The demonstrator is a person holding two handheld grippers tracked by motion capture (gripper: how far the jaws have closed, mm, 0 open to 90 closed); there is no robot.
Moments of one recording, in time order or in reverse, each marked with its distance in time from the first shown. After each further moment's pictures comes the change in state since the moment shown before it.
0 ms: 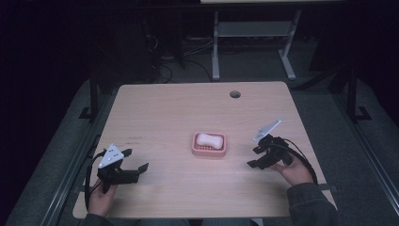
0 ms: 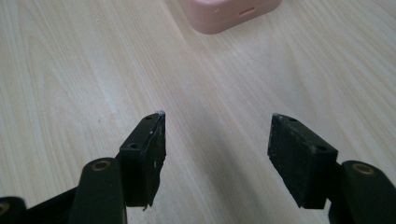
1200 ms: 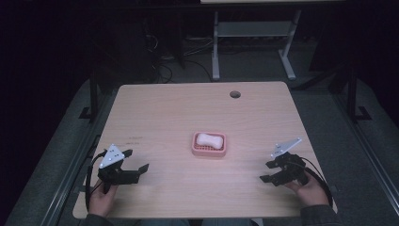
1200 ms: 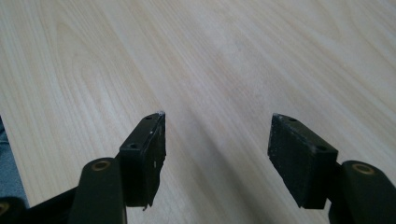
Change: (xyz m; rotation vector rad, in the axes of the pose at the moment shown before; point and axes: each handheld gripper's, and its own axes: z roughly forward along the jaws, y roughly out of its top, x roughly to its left) left arm -0.001 -0.001 0.001 0.008 -0.003 -0.003; right arm 0.018 -0.063 -0.009 -0.052 0.001 0.088
